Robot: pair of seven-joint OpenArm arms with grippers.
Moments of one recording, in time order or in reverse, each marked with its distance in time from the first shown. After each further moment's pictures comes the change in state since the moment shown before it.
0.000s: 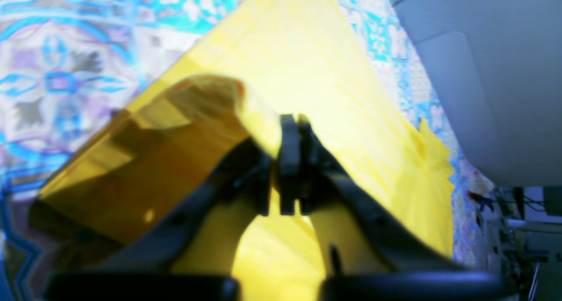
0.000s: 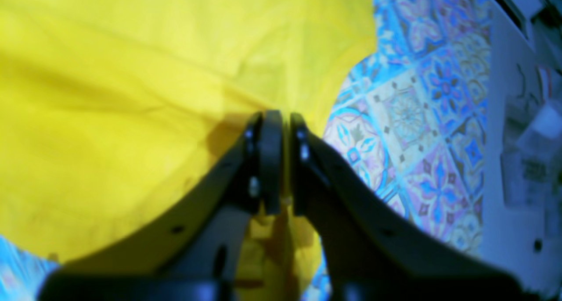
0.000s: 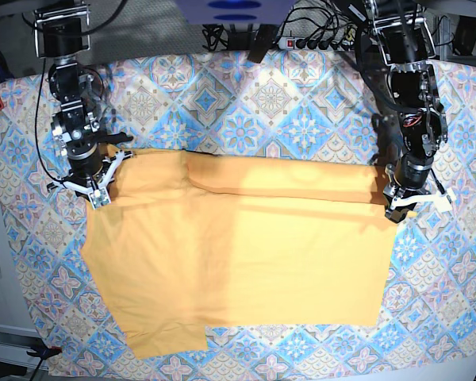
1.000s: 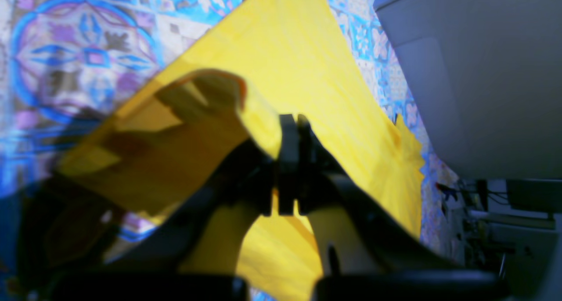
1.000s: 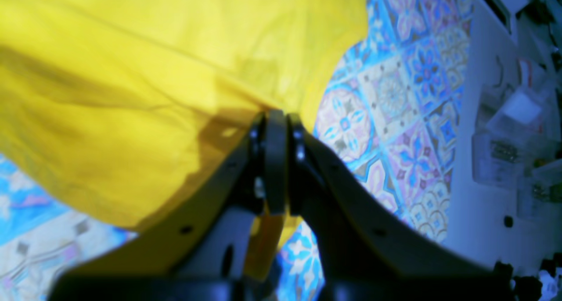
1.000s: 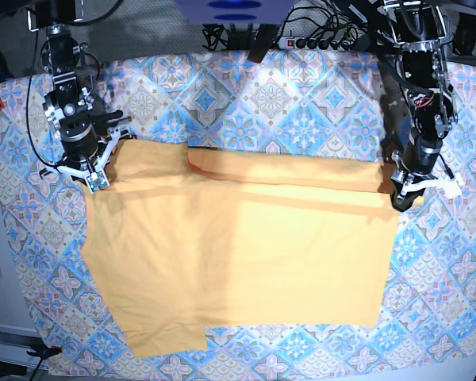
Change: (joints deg) left arm 6.3 -3.1 0.2 5.2 -10.3 0.2 0.2; right arm -9.5 2.9 1.4 16.3 0.2 1.1 -10.5
